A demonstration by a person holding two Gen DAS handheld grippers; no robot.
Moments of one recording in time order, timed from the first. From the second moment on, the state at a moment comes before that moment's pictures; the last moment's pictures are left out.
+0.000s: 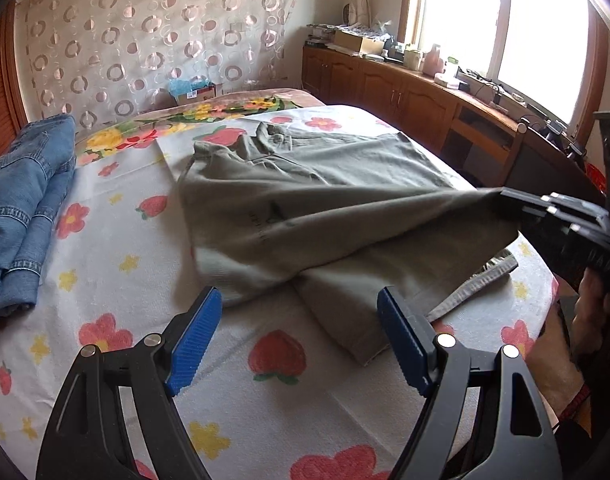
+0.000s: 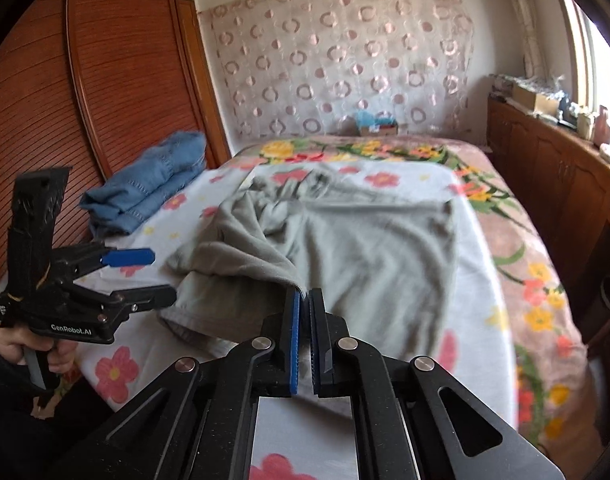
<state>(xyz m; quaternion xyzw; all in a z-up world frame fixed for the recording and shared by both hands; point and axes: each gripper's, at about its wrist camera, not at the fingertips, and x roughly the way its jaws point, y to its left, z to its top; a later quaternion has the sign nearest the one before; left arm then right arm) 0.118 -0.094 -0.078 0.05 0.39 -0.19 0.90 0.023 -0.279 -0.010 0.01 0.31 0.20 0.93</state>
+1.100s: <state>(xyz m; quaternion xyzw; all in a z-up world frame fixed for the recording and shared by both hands) 0.121 -0.108 -0.086 0.05 0.39 -0.19 0.90 0.001 -0.309 -0.028 0.02 0.36 0.15 0.92</state>
